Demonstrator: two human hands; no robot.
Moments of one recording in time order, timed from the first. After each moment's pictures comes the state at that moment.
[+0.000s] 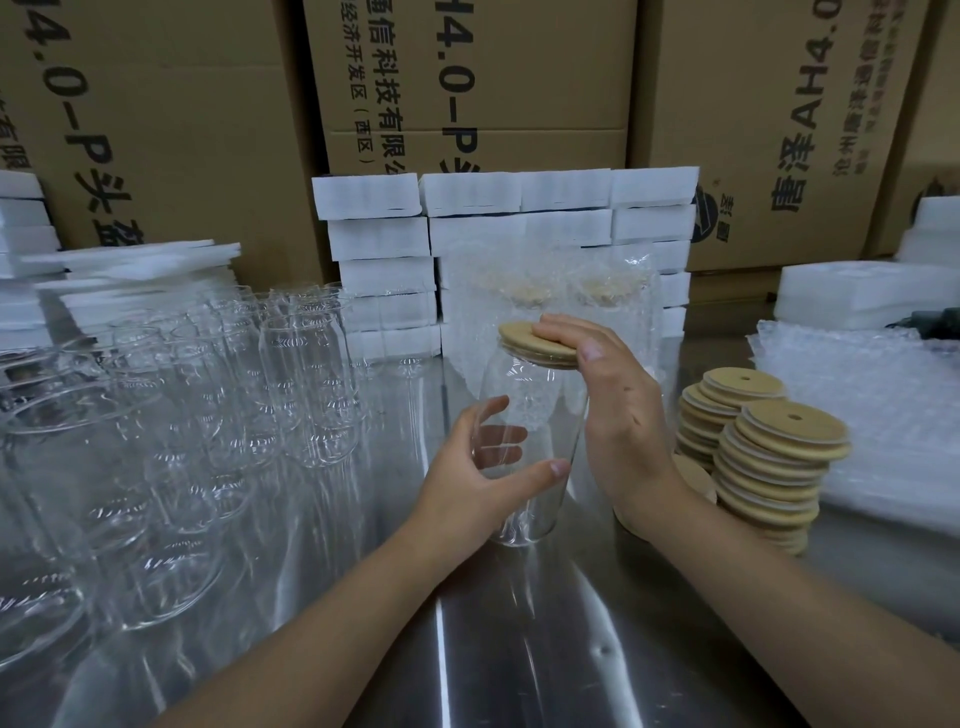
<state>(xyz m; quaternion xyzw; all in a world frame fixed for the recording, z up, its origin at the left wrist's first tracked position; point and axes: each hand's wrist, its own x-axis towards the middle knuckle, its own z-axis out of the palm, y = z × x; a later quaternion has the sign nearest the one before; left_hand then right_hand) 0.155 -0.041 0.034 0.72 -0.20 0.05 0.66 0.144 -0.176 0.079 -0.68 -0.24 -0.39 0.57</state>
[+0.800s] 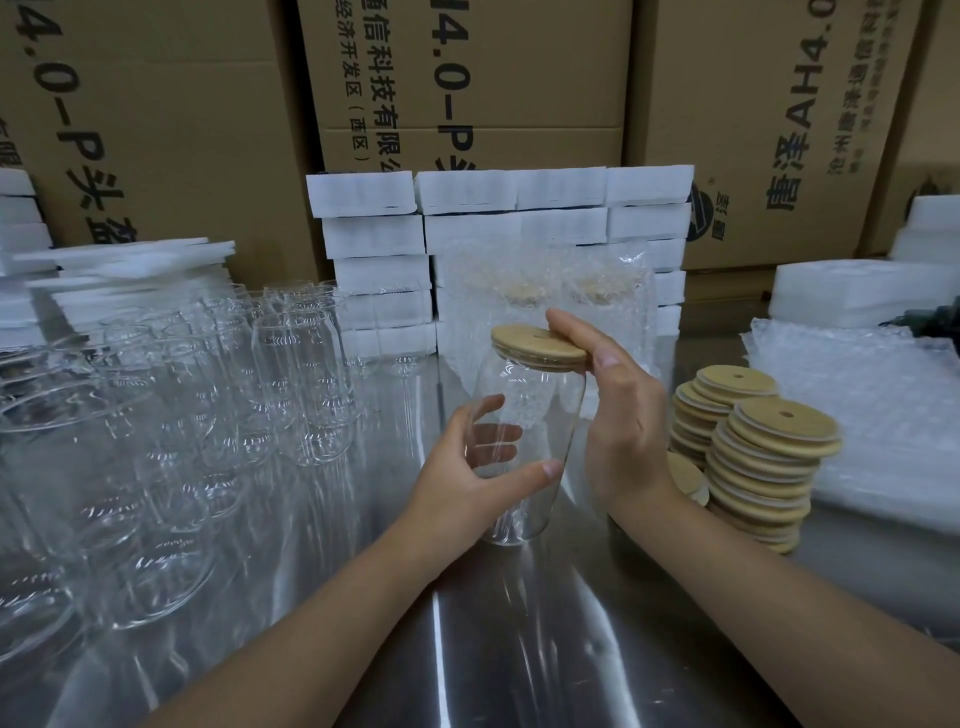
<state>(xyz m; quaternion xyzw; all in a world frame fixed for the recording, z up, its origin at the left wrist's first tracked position) 0.159 -0.039 0.030 0.72 -0.21 0.06 0.66 0.141 -0.176 0.073 -0.67 -0.22 -0.43 0.57</state>
